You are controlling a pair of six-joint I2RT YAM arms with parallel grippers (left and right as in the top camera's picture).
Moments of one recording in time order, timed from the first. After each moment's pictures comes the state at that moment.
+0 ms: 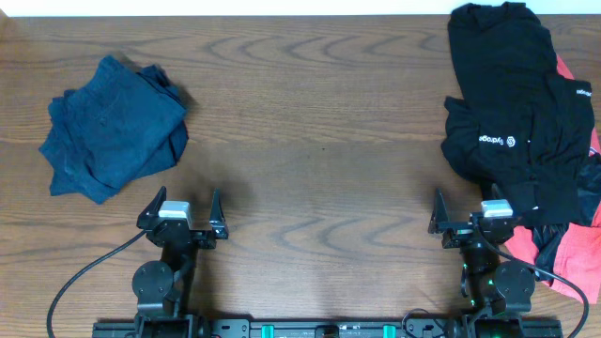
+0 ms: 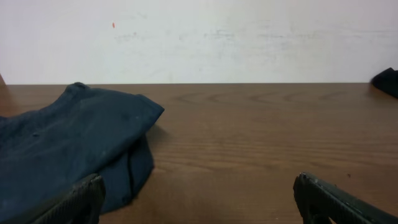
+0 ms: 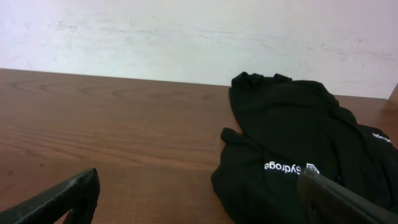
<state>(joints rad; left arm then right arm) 0.01 0.01 0.01 -0.10 0.08 -0.03 0.01 0.01 0.01 -0.07 -0.05 -0.03</state>
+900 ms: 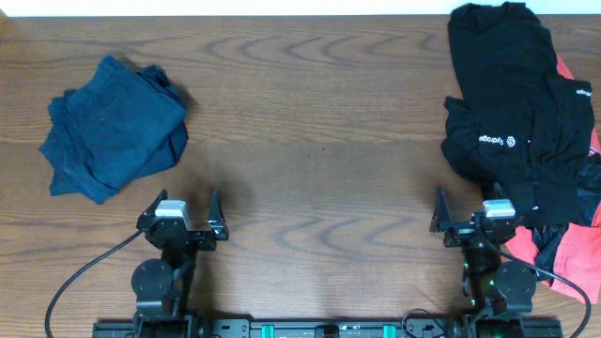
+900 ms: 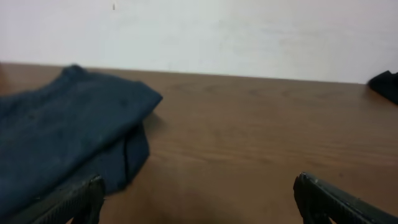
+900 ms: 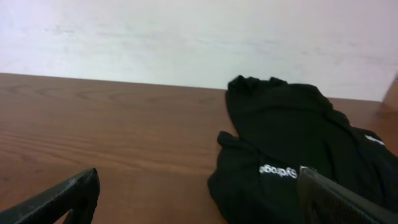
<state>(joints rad) 0.01 0.04 0.06 -0.17 0.08 -0.10 0.01 0.03 0.03 -0.06 -0.02 -0.03</state>
